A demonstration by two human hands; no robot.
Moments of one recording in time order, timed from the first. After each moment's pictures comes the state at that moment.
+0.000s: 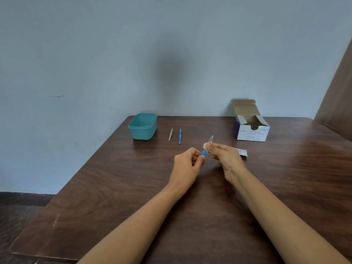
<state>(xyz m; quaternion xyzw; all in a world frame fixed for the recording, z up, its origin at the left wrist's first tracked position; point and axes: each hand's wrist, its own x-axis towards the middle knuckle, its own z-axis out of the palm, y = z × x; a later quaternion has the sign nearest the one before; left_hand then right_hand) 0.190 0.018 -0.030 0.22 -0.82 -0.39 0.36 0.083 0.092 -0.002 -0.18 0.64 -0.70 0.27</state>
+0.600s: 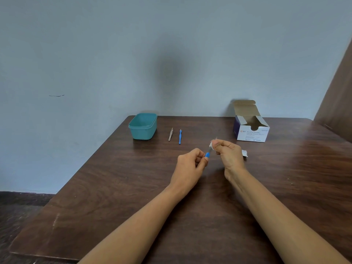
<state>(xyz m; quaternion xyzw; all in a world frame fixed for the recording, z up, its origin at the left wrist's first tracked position) 0.189 0.021 -0.029 0.20 -0.84 -0.37 0.34 0.085 0.093 0.004 -0.16 0.63 -0.74 0.20</state>
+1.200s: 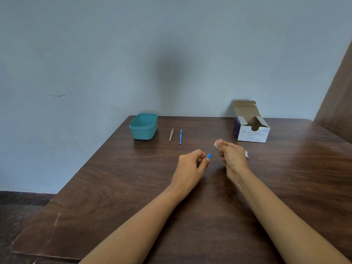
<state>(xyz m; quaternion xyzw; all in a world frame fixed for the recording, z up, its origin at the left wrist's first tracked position) 0.190 0.024 -0.027 0.20 -0.84 -0.37 0.33 0.074 0.091 -0.004 -0.13 0.61 -0.75 0.20</state>
